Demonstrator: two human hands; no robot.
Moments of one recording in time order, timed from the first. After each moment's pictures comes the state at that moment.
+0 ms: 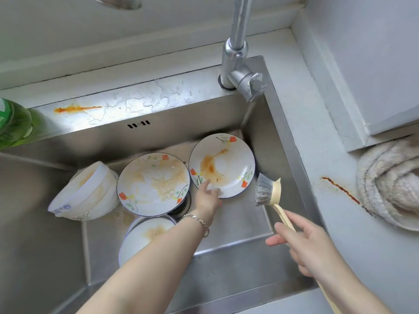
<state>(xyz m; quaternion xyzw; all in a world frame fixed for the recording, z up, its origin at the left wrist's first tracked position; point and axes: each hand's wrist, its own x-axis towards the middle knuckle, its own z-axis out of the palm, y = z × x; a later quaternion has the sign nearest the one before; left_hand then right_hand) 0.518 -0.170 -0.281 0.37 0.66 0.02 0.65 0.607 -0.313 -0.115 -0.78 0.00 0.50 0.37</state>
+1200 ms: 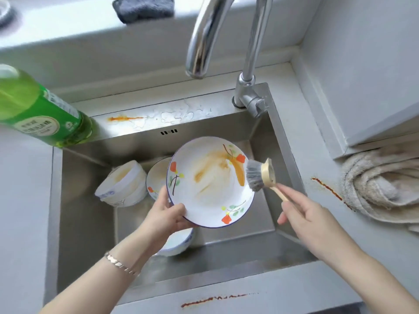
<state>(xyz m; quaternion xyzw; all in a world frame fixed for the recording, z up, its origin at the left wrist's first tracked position) 0.402 -0.150 -0.092 0.35 0.52 0.09 0.77 0.611 -0.306 -0.034 -0.83 -0.28 0.43 0.23</state>
